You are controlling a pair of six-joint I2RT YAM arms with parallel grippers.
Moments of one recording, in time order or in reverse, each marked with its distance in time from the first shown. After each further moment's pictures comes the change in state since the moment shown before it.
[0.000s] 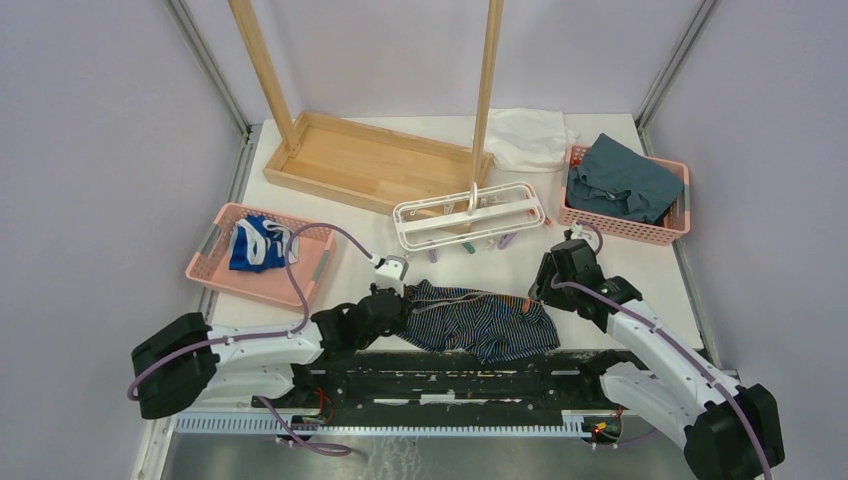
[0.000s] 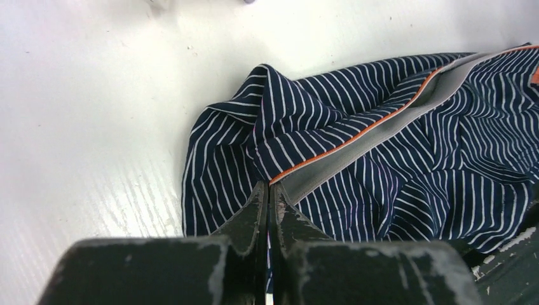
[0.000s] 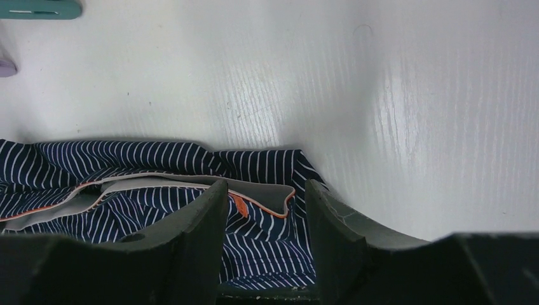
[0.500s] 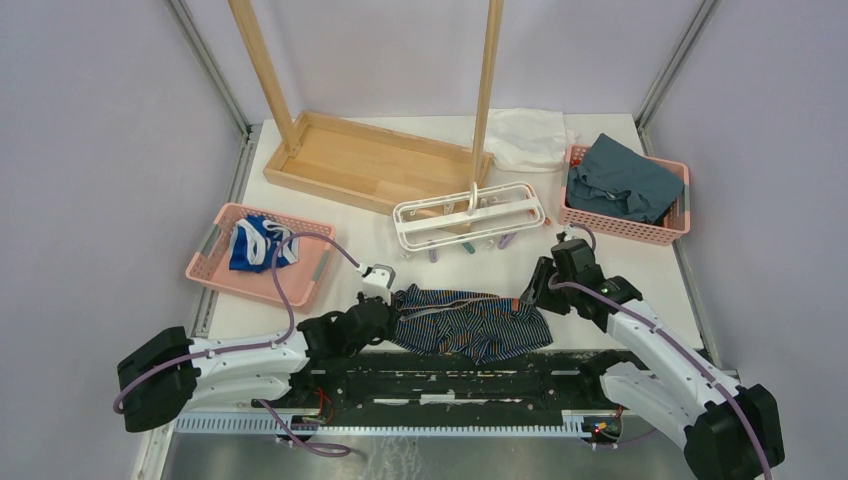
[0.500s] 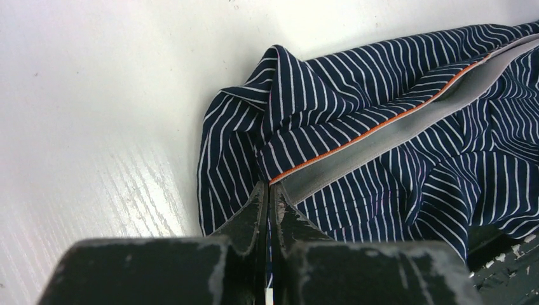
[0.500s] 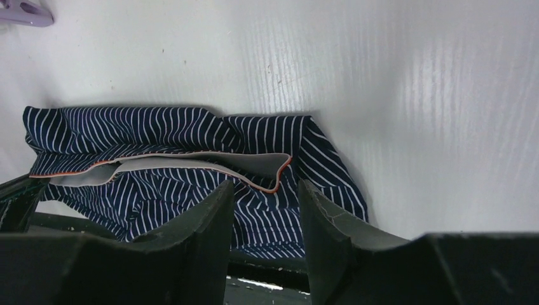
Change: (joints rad) left arm 0.000 -0.161 -0.096 -0.097 -0.016 -0.029; right arm 0.000 -0.010 0.003 -0.014 -0.147 0.013
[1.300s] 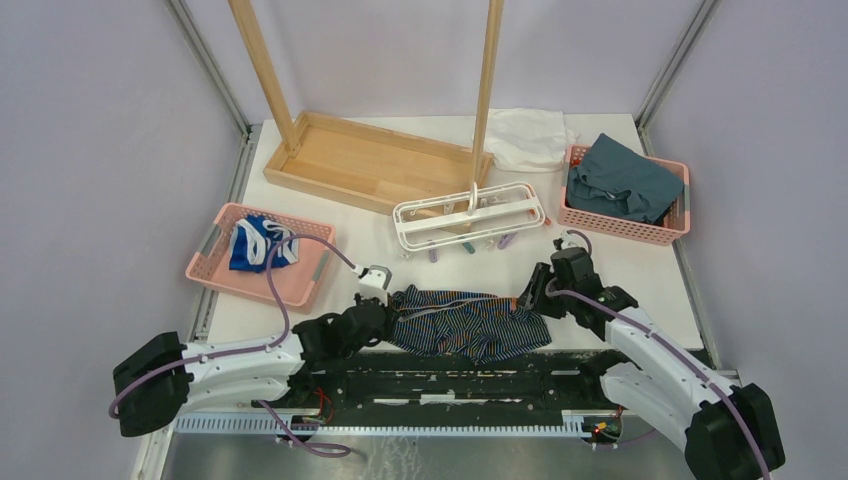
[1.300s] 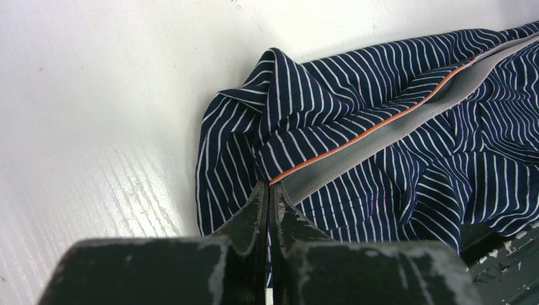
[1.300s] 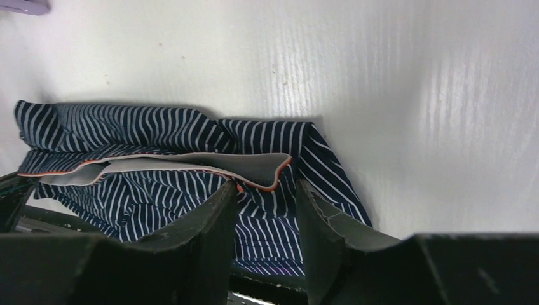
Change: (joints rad) left arm 0.000 -0.050 -0.019 -0.016 0.000 -0.009; right arm 0.000 0.010 -0.102 0.124 -0.054 0.000
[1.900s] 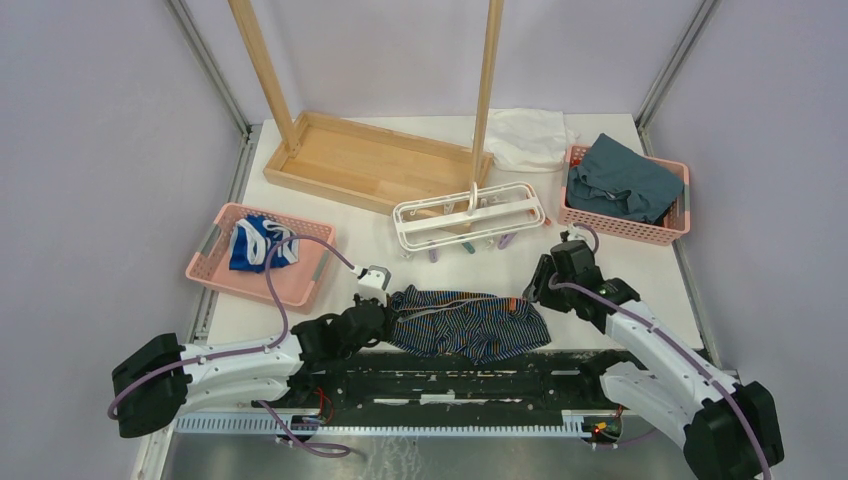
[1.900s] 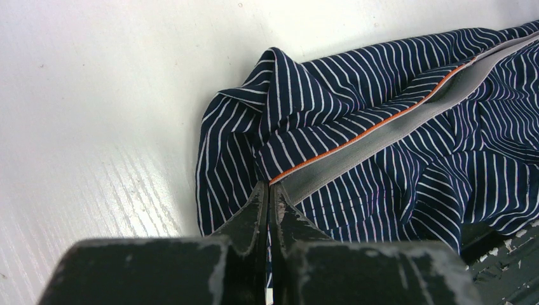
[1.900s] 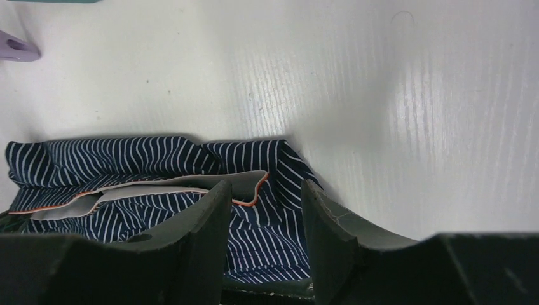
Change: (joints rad) left arm -0.001 -0.014 -0.008 -0.006 0.000 -0.007; right arm 0.000 -0.017 0.064 -0.053 0.119 0.006
